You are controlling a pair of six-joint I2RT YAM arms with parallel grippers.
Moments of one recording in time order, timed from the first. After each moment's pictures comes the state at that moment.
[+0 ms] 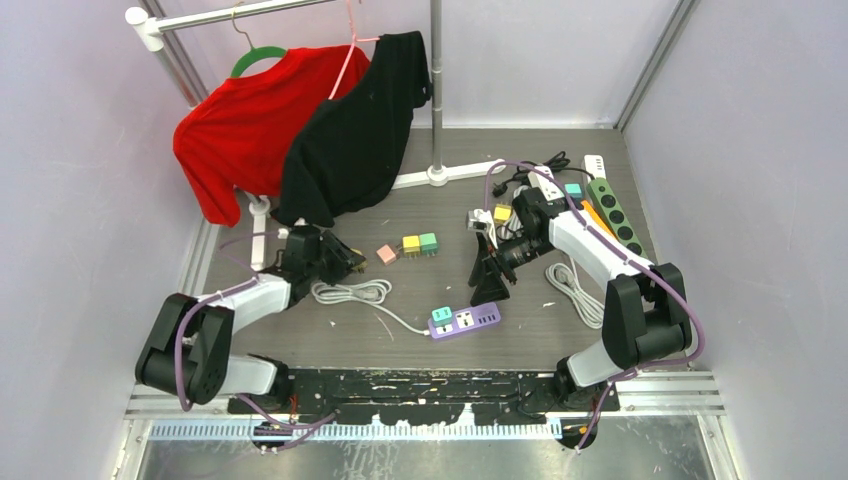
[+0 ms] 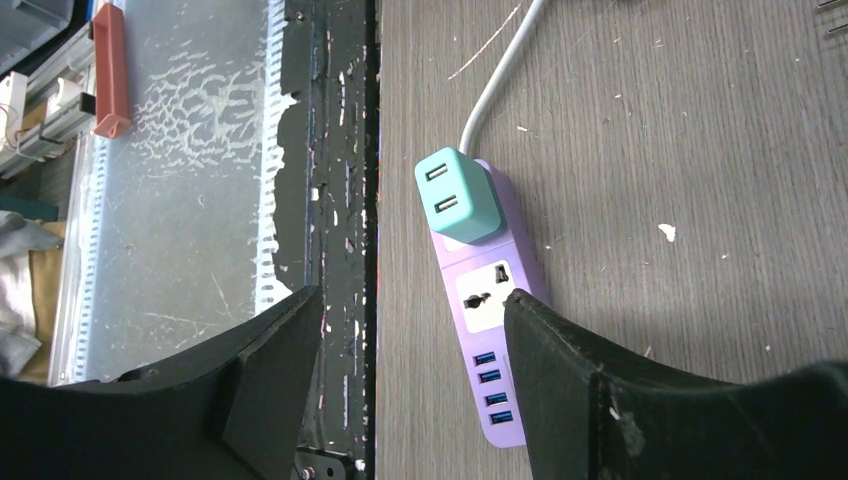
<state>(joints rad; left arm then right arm) -0.30 1.33 0.48 0.15 0.10 -1.00 0.28 1.50 1.04 -1.07 -1.12 -0.94</state>
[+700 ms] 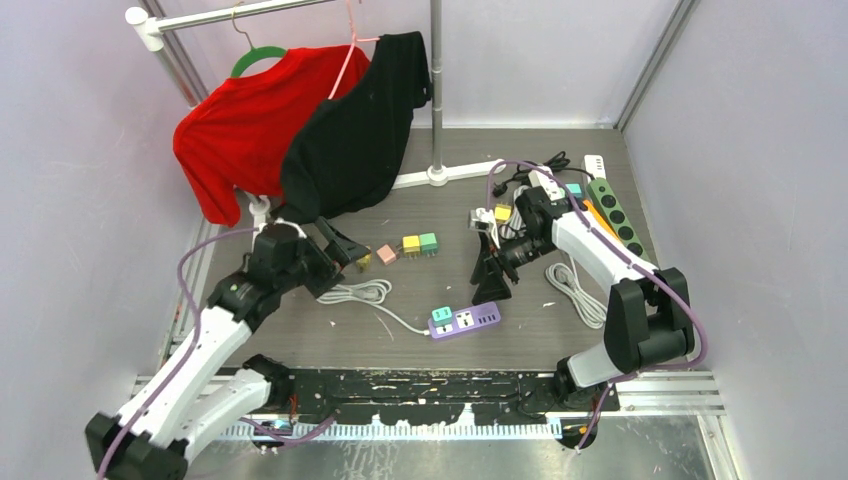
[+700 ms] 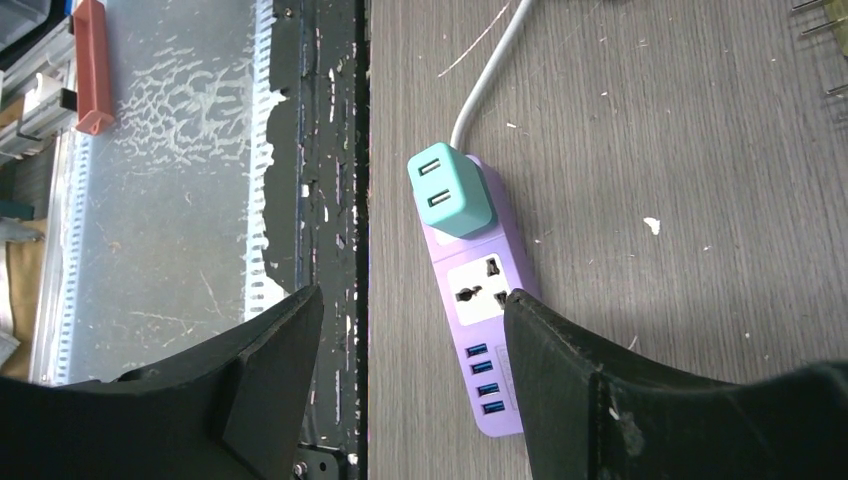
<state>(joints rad) -0.40 0.86 0.71 -0.49 0.13 -1.10 0.27 1.48 1.04 -1.07 -1.10 -0.95</state>
